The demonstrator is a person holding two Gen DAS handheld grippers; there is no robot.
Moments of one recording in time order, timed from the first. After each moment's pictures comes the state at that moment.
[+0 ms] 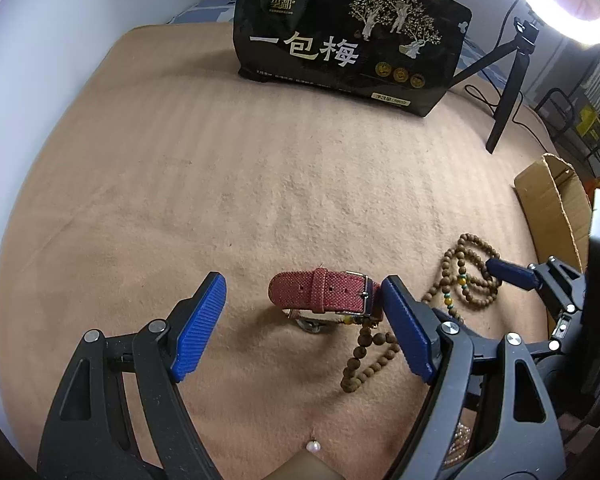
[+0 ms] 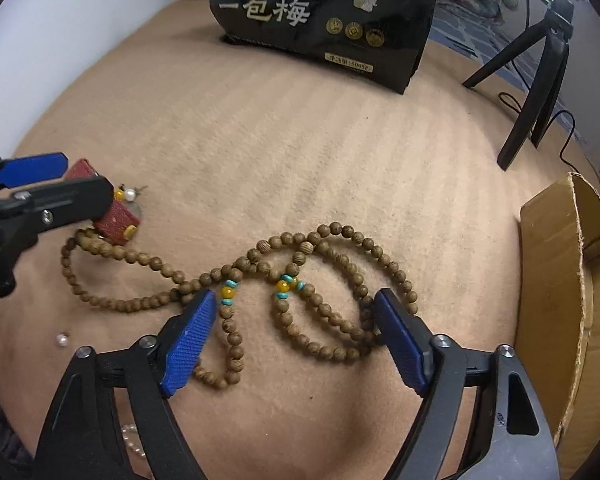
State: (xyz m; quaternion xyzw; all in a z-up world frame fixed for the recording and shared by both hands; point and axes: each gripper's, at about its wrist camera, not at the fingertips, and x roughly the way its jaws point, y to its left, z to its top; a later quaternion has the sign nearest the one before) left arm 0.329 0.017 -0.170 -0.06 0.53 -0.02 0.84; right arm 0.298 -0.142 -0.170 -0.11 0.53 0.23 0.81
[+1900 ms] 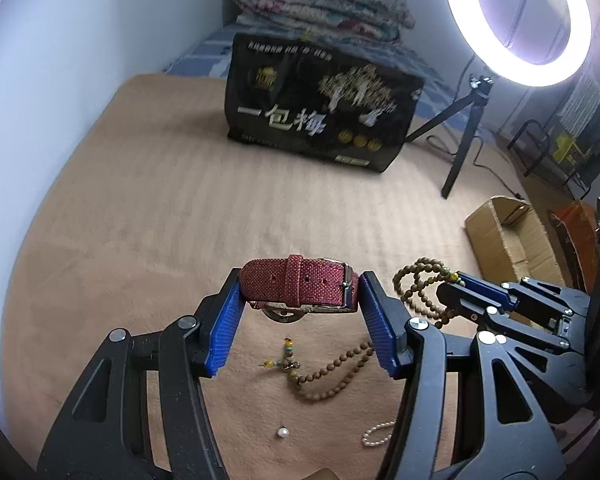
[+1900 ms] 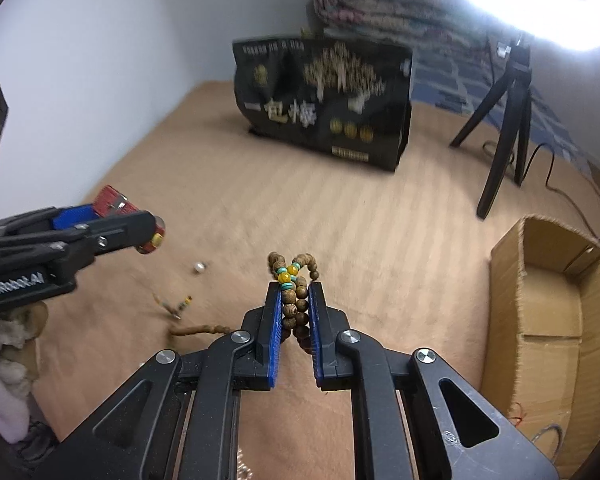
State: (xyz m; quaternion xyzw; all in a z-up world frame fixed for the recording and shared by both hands) left arm 0.306 0.017 -0.103 -0.08 0.46 -0.05 0.88; right arm 0.281 -0.168 -0.092 -0.02 0.45 0.27 0.85
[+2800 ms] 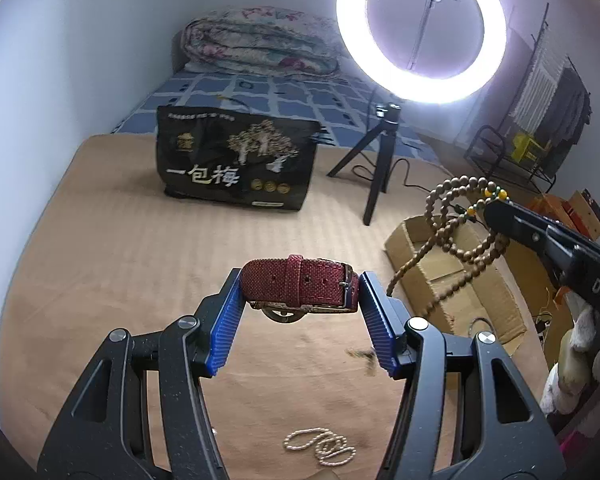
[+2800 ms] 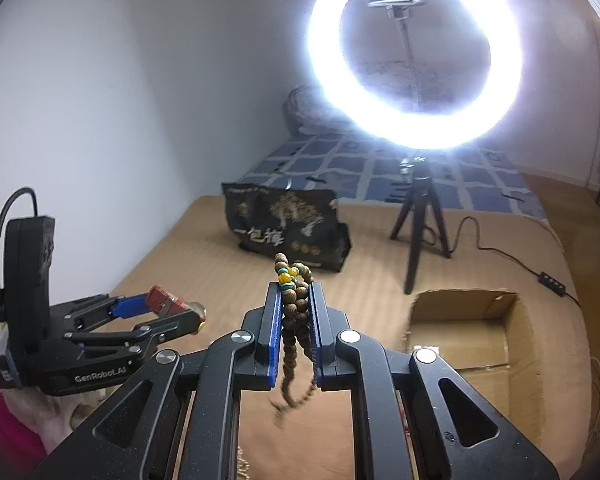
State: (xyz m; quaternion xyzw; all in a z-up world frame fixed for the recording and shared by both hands) left arm 0.281 -0.047 -0.047 -0.06 0.40 -0.12 0.91; right arm 0.246 -0.261 0.002 0.06 0.32 0.24 0.91
